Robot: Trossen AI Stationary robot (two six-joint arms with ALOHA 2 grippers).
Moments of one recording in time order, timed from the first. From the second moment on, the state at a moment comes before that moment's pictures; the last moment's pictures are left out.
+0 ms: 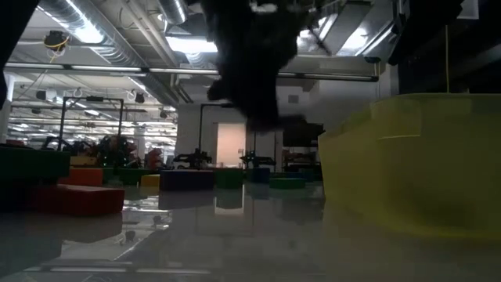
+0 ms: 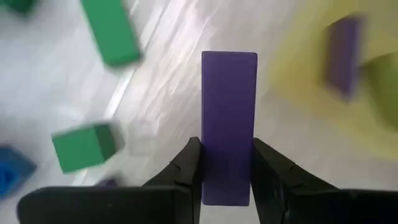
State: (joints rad) left arm -0.12 1.98 1.59 -0.75 -0.09 -0.57; right arm 0.32 1.14 1.07 -0.99 0.35 0.46
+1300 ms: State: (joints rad) left arm -0.24 1.86 1.58 -0.46 -0.31 -0.15; right arm 0.32 1.20 1.07 -0.61 0.41 0.19
